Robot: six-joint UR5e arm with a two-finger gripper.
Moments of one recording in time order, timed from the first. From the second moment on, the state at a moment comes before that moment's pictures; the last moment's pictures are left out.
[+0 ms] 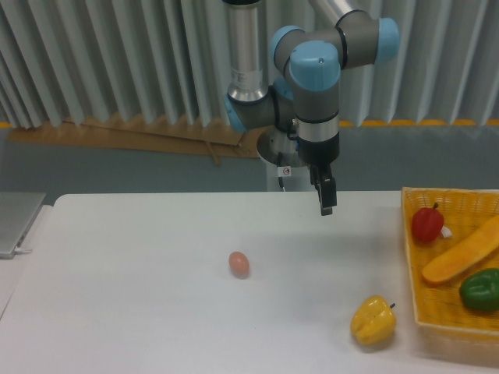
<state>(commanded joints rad) 2.45 -1.65 -1.59 -1.42 1.64 1.70</state>
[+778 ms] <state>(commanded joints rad) 2.50 -1.64 -1.59 -1.42 1.65 1.68</state>
